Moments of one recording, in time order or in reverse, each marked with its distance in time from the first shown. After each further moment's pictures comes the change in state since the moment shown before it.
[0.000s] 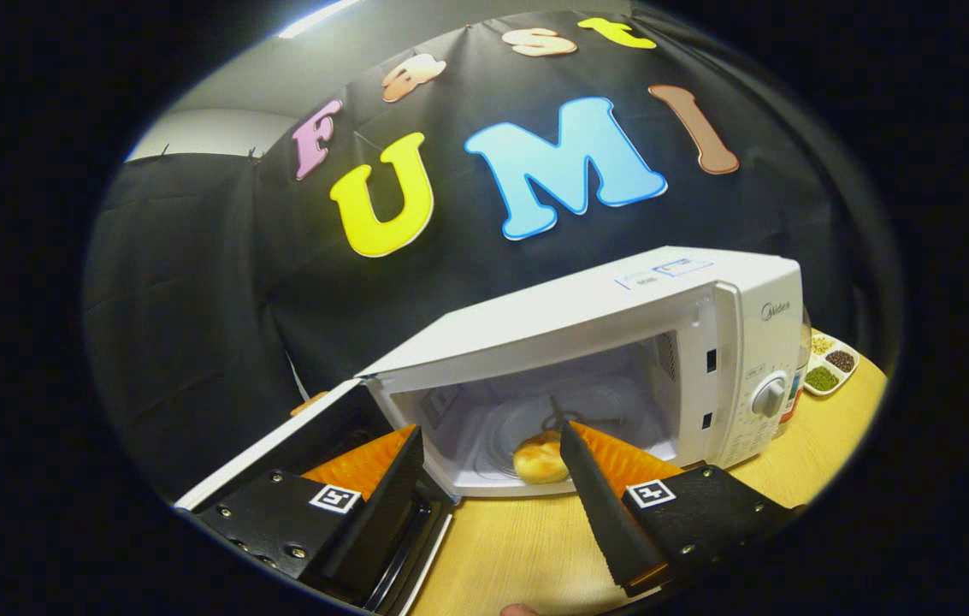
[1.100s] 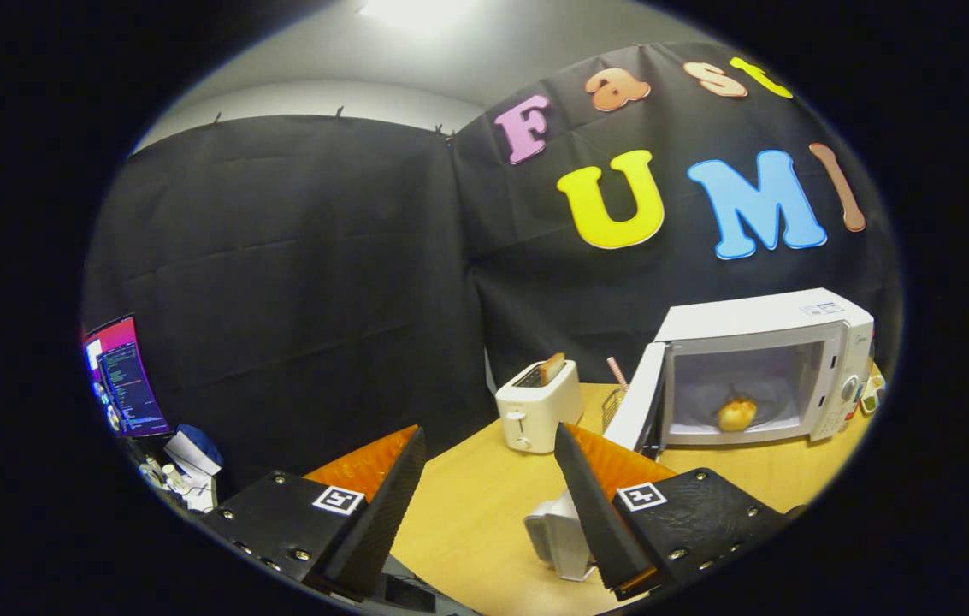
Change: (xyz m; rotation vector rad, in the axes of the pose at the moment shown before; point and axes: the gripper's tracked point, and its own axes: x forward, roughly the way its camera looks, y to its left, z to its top) arm -0.188 0.266 -0.056 -0.193 0.092 0.505
